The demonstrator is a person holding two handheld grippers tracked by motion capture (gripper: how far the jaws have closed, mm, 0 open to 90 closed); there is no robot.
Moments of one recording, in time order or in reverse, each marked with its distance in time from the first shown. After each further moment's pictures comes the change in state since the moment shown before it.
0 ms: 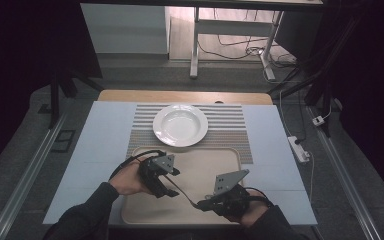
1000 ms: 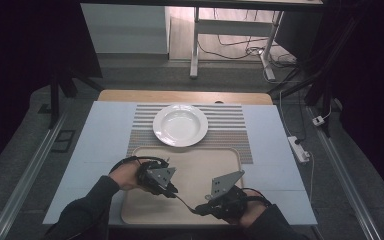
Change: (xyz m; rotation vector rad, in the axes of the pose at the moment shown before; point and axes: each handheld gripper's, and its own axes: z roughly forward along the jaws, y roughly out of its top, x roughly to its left) left arm -0.005 -0.002 0.003 0.069 -0.123 0.375; right arm 0.002 0.002 0.005 0.031 0.074 -0.049
